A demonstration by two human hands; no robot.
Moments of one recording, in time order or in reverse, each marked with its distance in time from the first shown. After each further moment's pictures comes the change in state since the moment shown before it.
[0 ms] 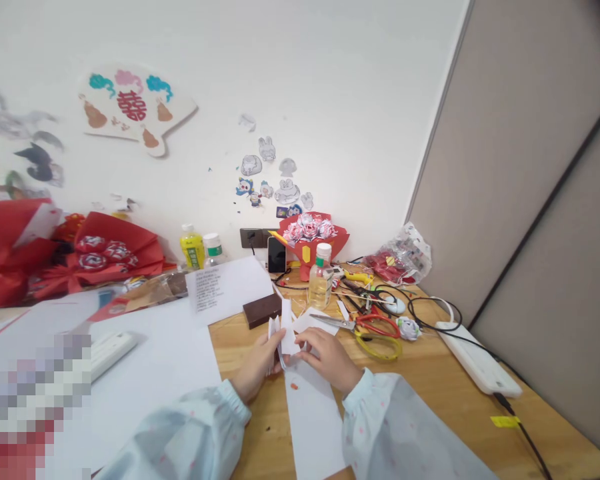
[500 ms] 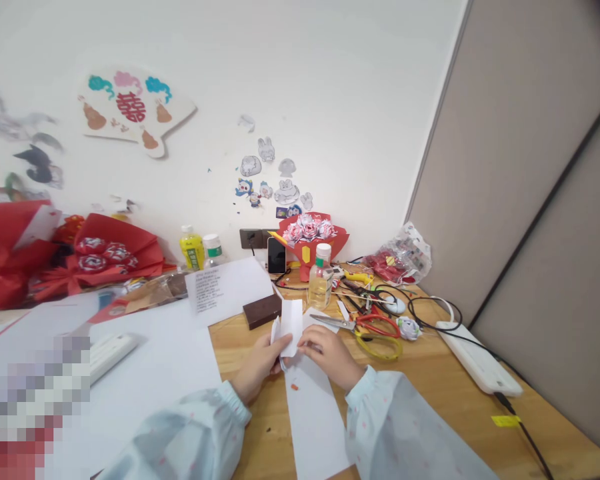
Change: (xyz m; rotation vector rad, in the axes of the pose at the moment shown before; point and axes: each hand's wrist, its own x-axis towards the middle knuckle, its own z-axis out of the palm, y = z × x) left_hand 0.000 0.000 -0.003 0.069 -0.079 0.013; right_hand 0.002 0.003 0.000 0.176 0.051 0.068
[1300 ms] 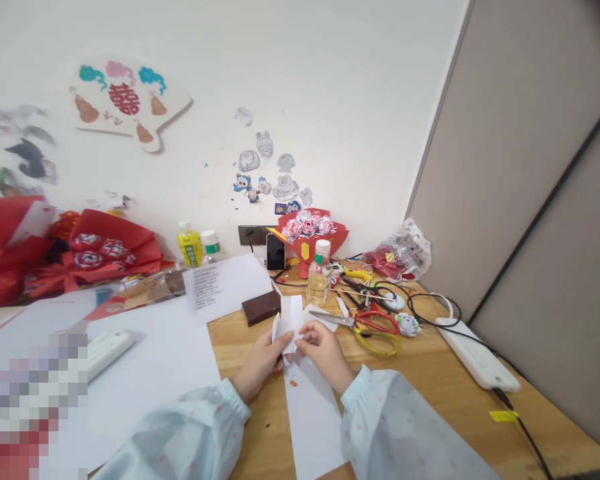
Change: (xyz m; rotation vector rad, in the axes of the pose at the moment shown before) left_hand -0.001 -0.002 0.006 -0.038 0.004 0.008; right_hand -0.001 0.005 0.029 0.603 0.224 0.425
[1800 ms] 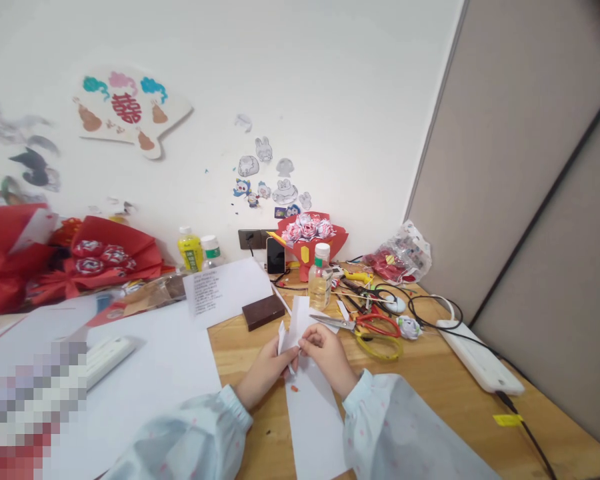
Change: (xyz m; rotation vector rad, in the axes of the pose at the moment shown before) left_hand -0.005 0.003 0.004 0.157 -0.088 0.097; right_hand 0.003 -0.001 -0.003 -0.033 0.031 -0.052
